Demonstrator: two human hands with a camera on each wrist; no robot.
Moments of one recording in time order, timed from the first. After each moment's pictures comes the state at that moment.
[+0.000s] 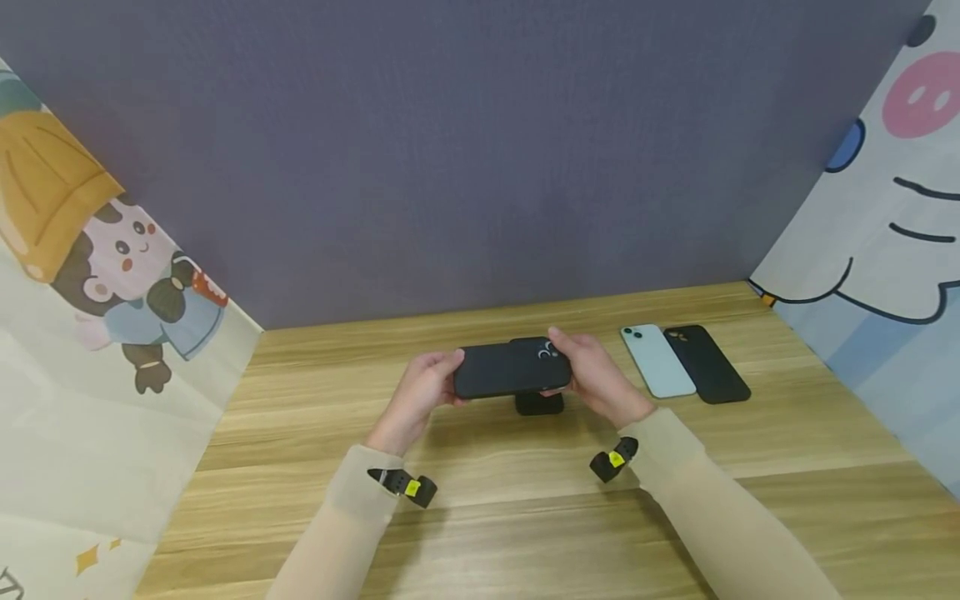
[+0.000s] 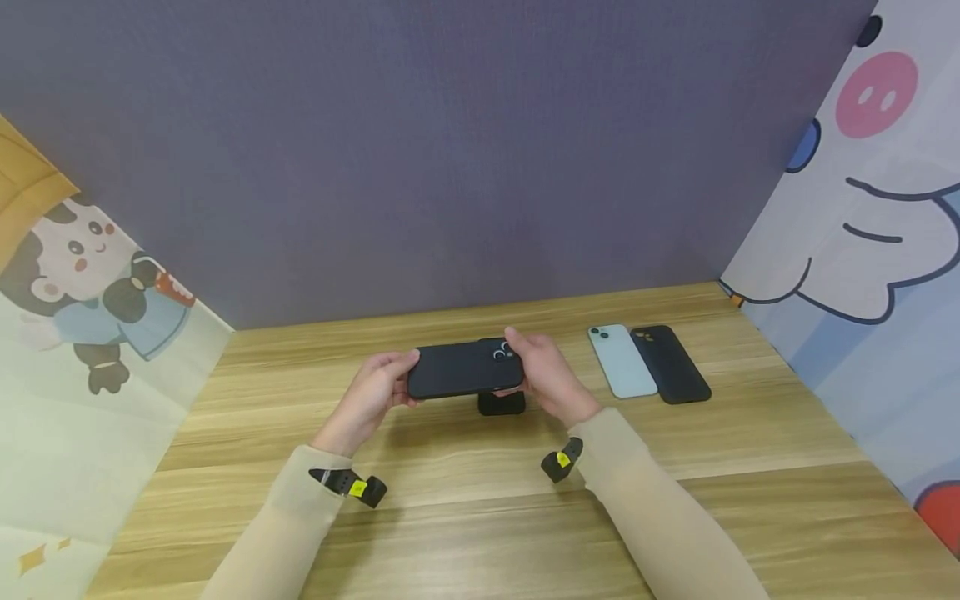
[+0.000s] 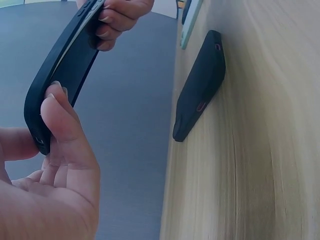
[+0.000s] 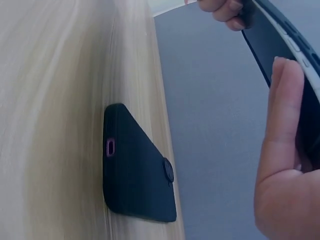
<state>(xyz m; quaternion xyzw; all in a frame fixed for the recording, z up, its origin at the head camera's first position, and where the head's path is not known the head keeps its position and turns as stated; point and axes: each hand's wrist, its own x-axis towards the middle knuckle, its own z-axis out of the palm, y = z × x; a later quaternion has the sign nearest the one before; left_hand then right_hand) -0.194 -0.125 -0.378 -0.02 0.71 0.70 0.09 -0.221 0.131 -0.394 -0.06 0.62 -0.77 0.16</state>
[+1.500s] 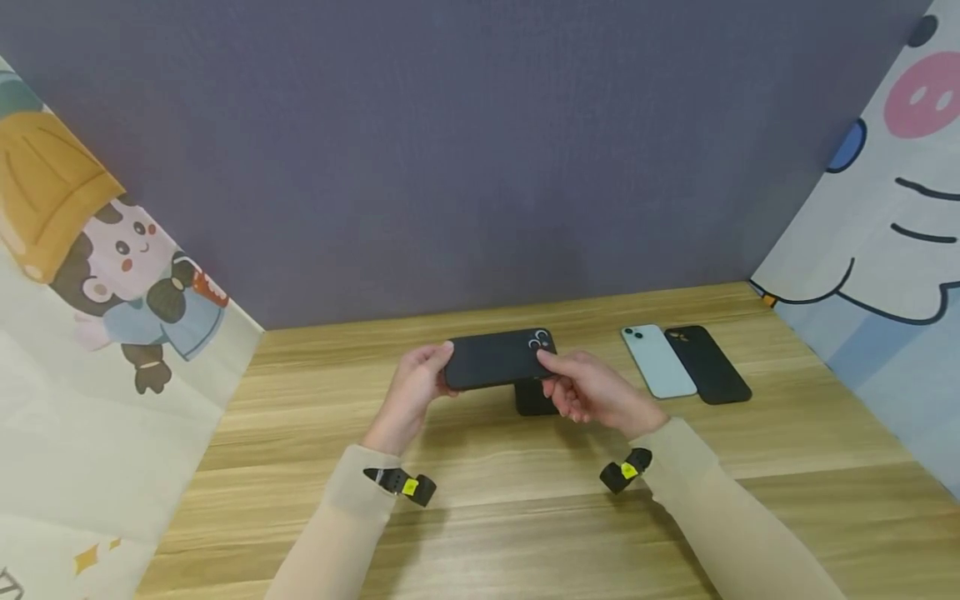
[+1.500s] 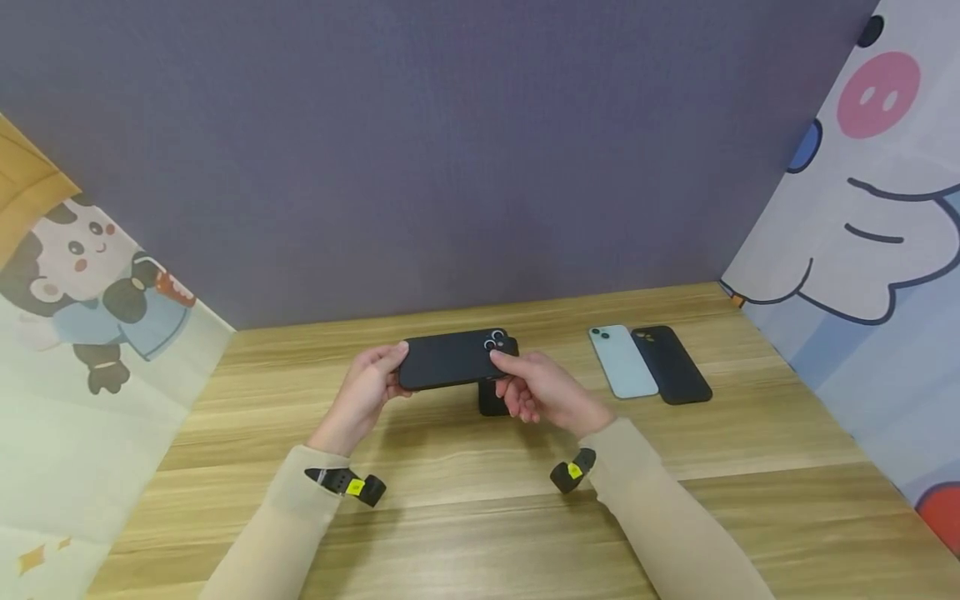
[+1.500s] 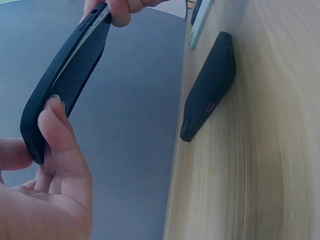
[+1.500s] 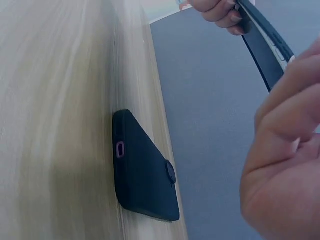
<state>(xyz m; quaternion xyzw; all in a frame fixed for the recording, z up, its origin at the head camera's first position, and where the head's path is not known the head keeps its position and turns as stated) -0.195 -0.129 -0.374 -0.04 0.69 0.72 0.05 -0.208 0.145 -0.395 -0.13 0.64 -0.70 0.29</state>
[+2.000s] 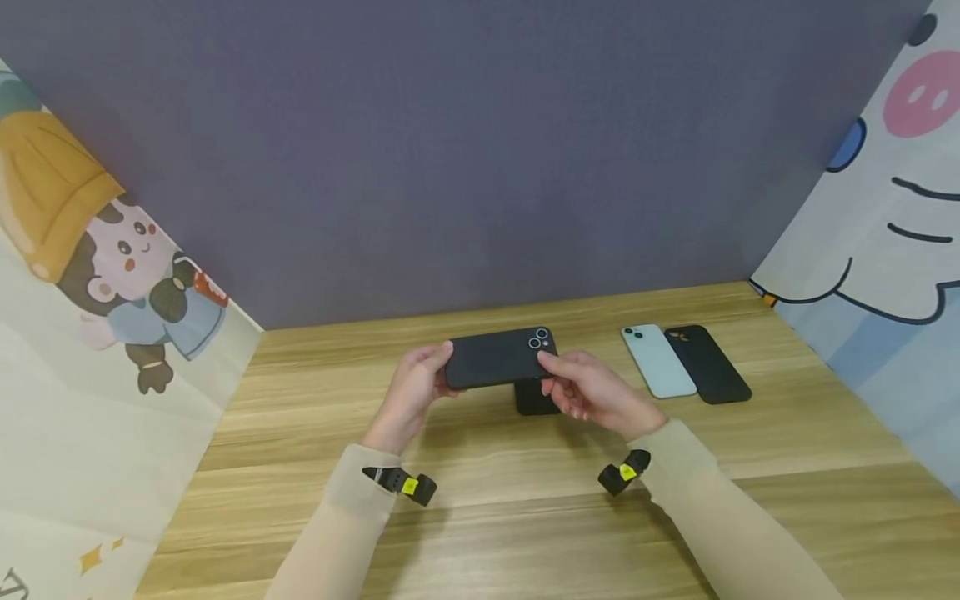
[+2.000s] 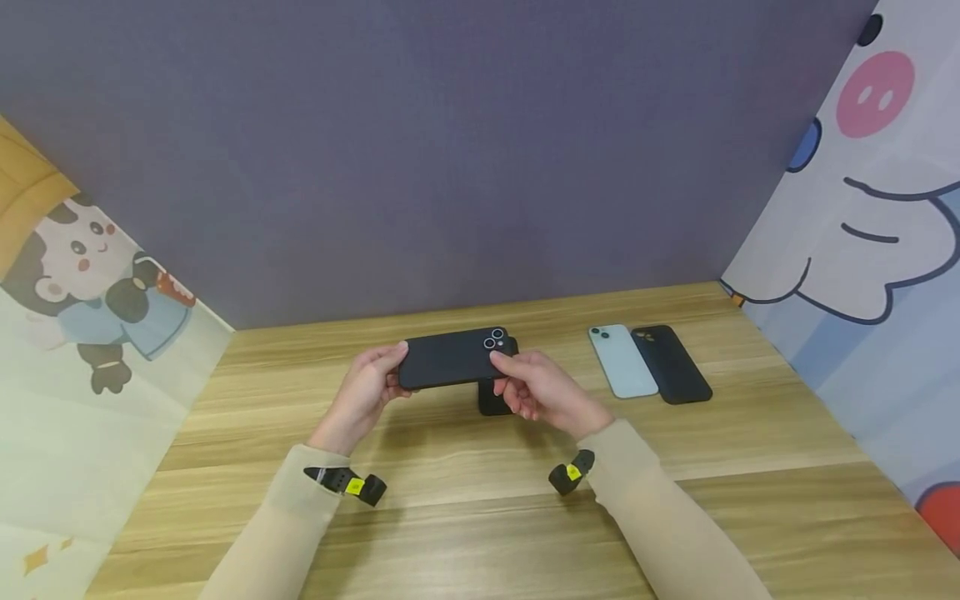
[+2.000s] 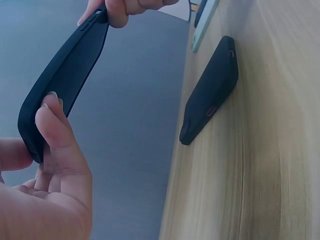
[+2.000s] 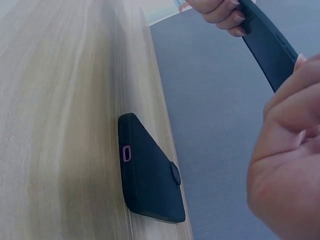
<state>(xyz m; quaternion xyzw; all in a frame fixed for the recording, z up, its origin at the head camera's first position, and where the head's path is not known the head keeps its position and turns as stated) -0.196 -0.129 -0.376 -0.04 0.68 0.73 0.06 -0.208 0.145 -0.400 -0.15 0.62 -0.72 0.27</state>
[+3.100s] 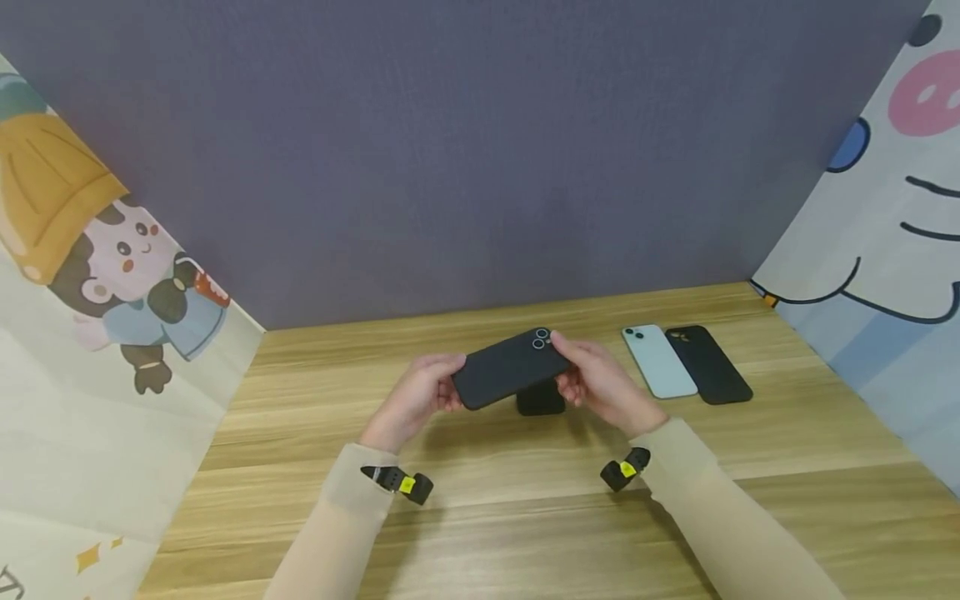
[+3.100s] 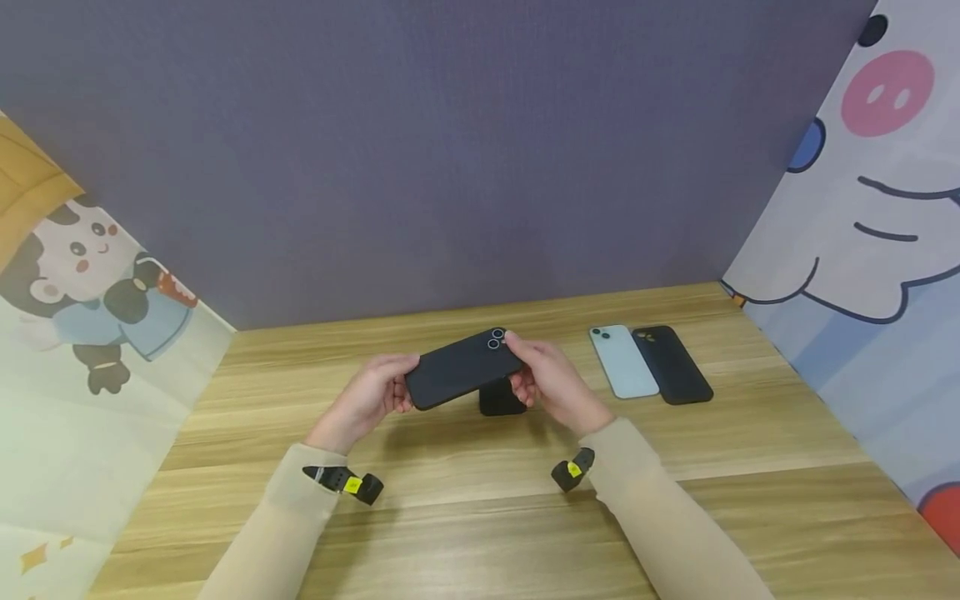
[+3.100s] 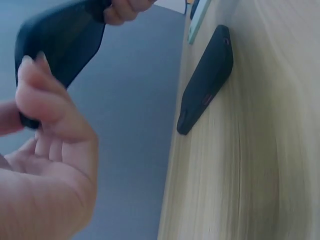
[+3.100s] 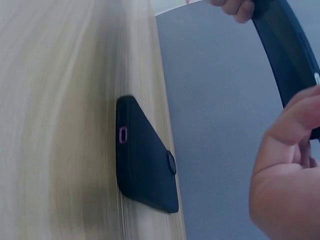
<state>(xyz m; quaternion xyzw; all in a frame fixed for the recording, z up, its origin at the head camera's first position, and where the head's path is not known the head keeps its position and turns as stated) -0.195 -0.134 -0.378 0.04 0.67 0.73 0.15 -0.215 0.146 -0.401 -0.08 0.61 -0.76 0.19</state>
